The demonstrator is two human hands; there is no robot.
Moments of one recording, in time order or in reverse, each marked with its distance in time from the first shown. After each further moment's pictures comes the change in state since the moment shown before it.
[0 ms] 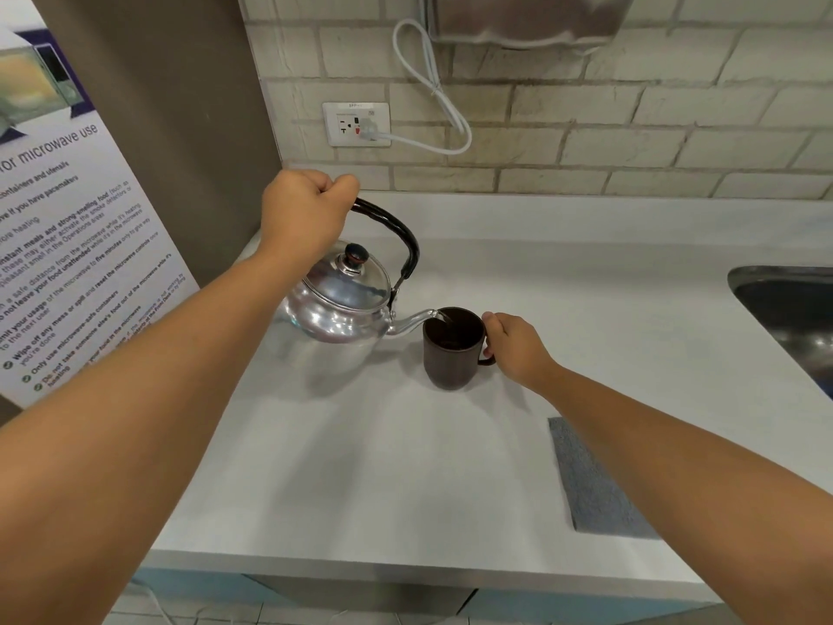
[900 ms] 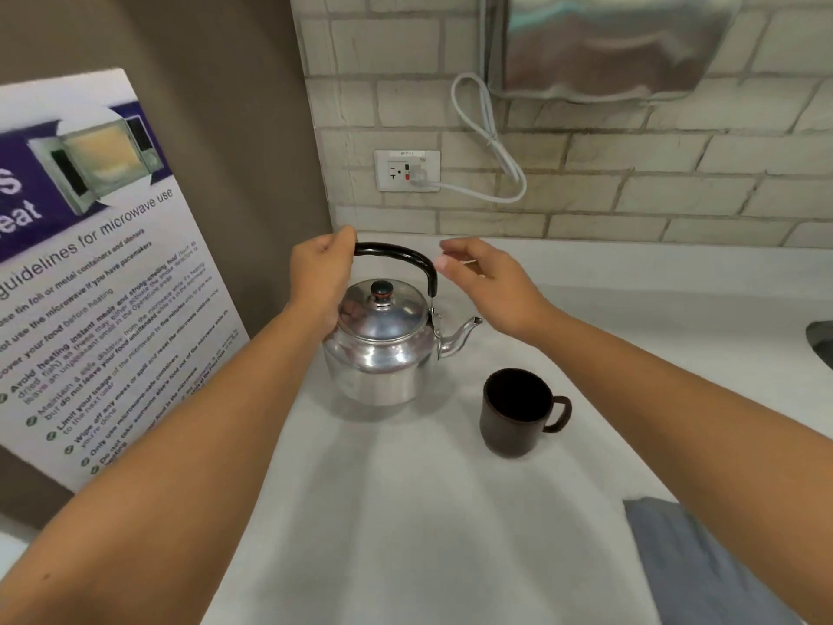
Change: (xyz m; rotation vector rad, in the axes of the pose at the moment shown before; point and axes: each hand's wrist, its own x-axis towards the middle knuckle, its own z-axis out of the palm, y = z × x) left_hand 0.046 -0.064 -0.007 -0.369 0.095 -0.363; right_hand 0.061 -0.156 0.002 0.211 -0.075 -0.342
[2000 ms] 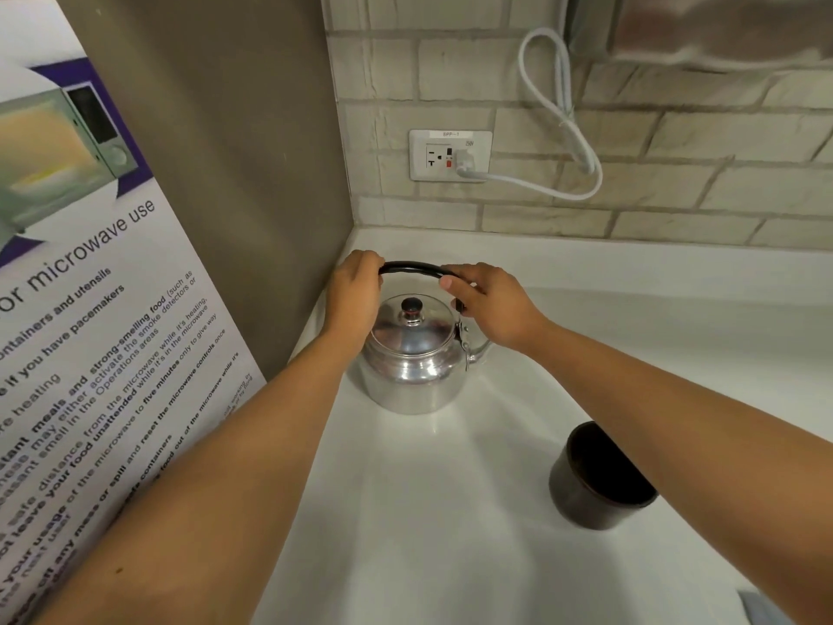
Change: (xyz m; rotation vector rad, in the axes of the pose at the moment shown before) left_hand 0.094 -0.086 0.012 0.019 -0.094 -0.033; right_hand 0.095 0.046 0.073 -0.103 -0.055 0.075
